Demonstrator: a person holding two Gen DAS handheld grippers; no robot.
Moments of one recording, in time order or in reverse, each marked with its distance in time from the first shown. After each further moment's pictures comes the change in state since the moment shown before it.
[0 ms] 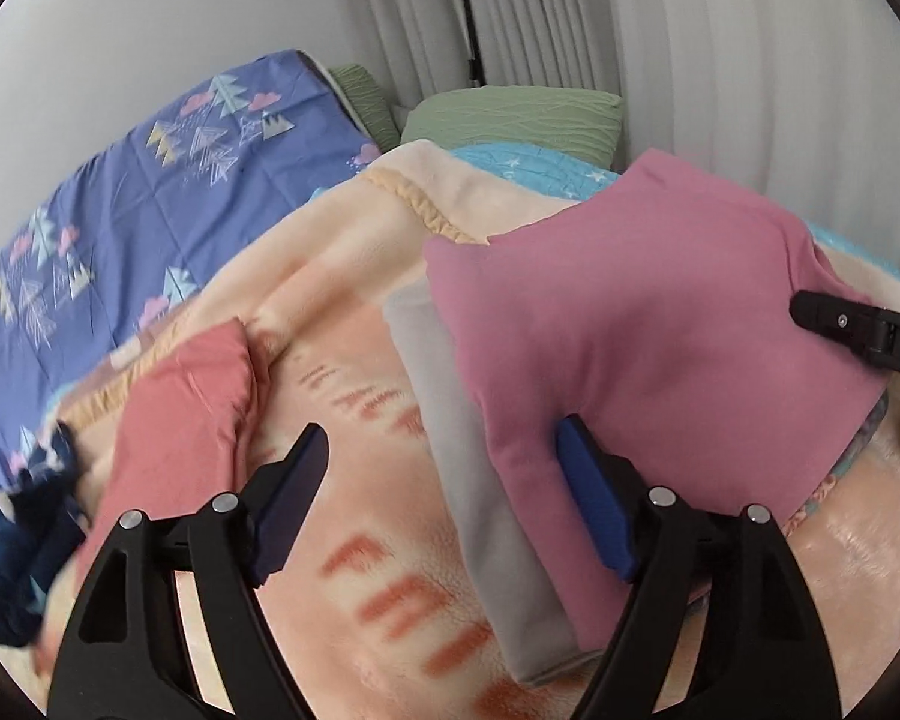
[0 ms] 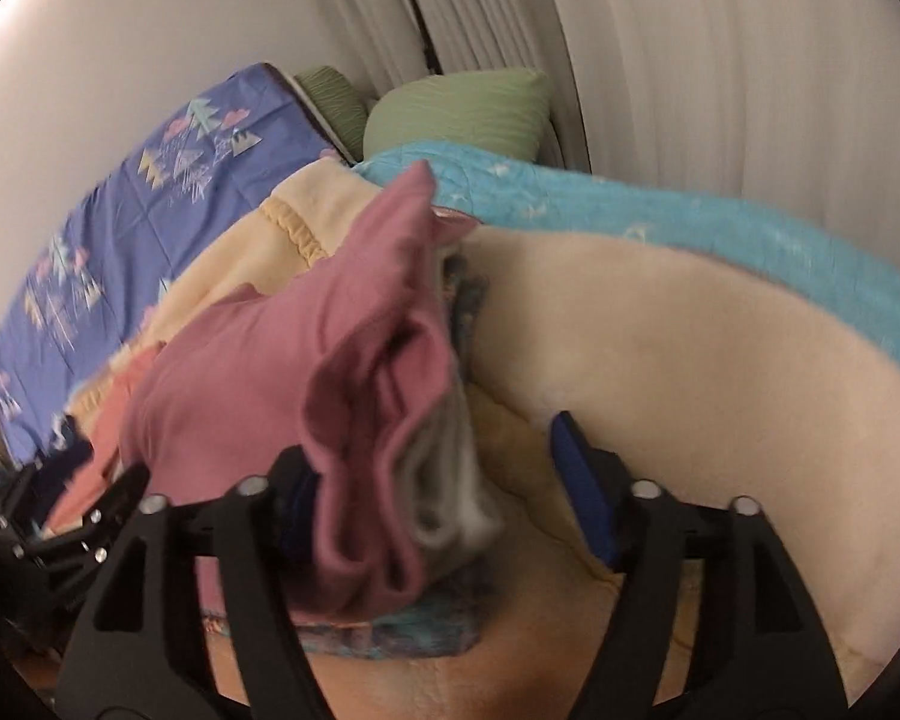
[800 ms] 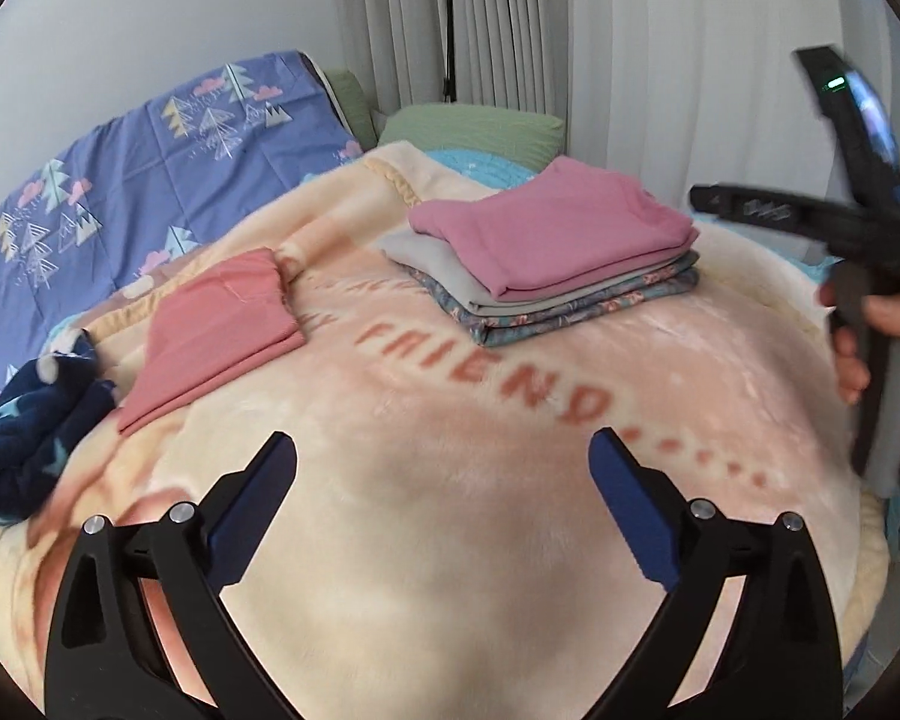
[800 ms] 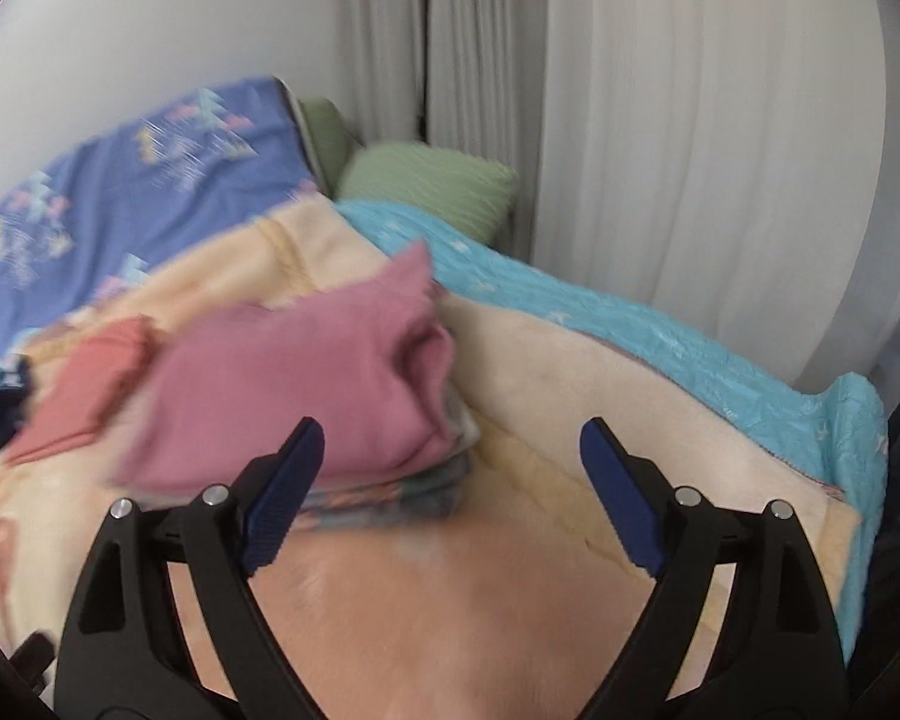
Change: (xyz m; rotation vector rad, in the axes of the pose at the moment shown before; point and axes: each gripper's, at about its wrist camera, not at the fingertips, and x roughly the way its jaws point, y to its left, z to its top) left arm -0.150 0.028 -0.101 -0.046 -0.035 -0.139; right arm -0.127 0.059 -0.019 -0.226 -0.164 -0.206
